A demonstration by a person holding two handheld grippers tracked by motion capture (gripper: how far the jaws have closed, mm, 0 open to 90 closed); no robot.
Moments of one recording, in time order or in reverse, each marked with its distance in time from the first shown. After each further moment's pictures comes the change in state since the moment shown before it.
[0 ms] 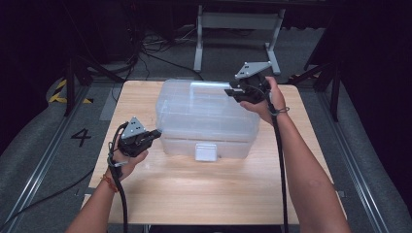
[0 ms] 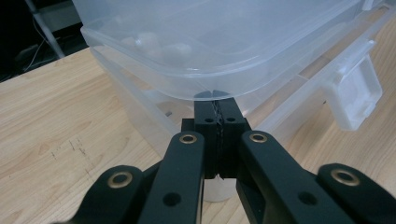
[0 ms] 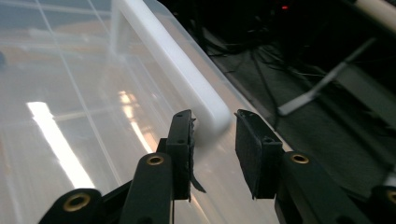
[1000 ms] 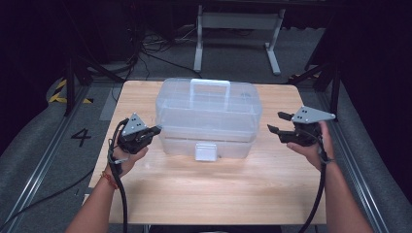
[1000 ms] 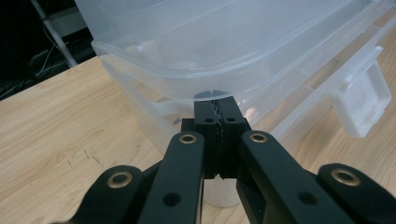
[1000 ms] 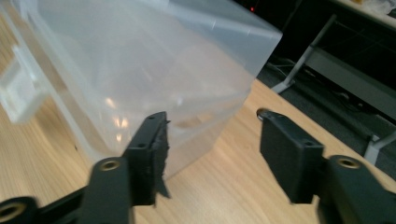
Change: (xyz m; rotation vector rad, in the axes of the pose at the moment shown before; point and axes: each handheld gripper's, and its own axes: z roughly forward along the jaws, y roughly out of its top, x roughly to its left) left arm 0.000 0.012 -0.002 0.013 0.027 0.032; right arm 0.011 -0.153 -0.079 -0.078 -0.078 0.101
